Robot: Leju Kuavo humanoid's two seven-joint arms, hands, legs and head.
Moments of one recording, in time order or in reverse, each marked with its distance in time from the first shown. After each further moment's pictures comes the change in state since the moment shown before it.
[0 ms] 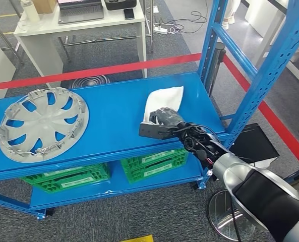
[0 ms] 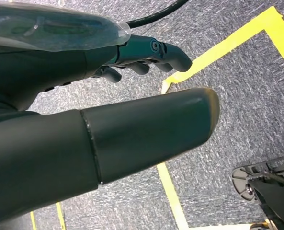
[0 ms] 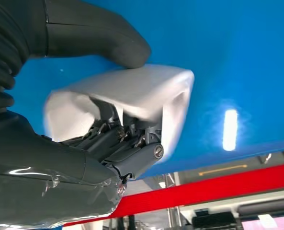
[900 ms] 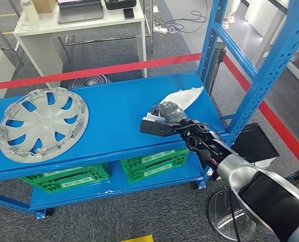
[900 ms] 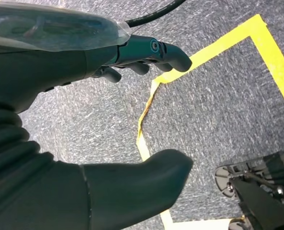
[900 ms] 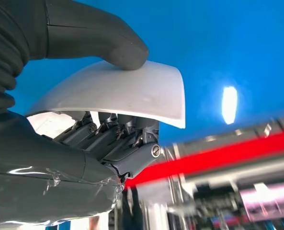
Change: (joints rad) left arm -0.009 0.013 0.008 0.000 0.049 -0.013 -0.057; right arm 0.029 -0.030 -0.012 -0.137 0.019 -0.074 0.001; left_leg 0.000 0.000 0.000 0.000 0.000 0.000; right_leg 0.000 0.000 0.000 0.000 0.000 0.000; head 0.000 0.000
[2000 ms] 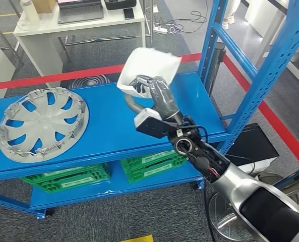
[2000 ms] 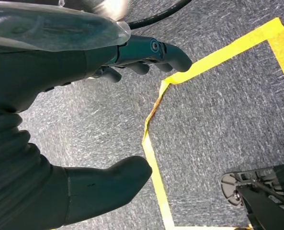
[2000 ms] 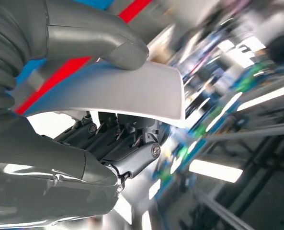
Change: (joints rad) left arm 0.022 0.002 0.021 0.000 0.016 0.038 0.011; right arm 0.108 0.053 -0.053 -0.549 -0.282 -0.230 -0.182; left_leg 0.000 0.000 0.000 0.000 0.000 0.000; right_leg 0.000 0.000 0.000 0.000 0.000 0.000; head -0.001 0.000
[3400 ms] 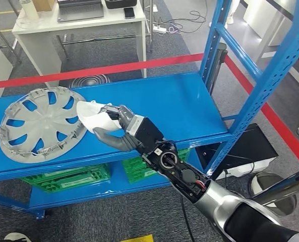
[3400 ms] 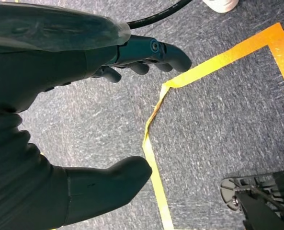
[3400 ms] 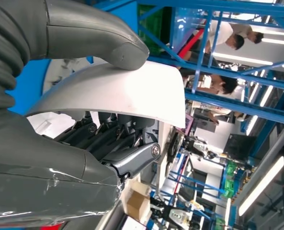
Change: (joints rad) left arm -0.023 -0.007 0.000 0.000 0.002 0.008 0.037; right arm 0.090 0.148 0.026 0.009 -0.364 0.356 -0.024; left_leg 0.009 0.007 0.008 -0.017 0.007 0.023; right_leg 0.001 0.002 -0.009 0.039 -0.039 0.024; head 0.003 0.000
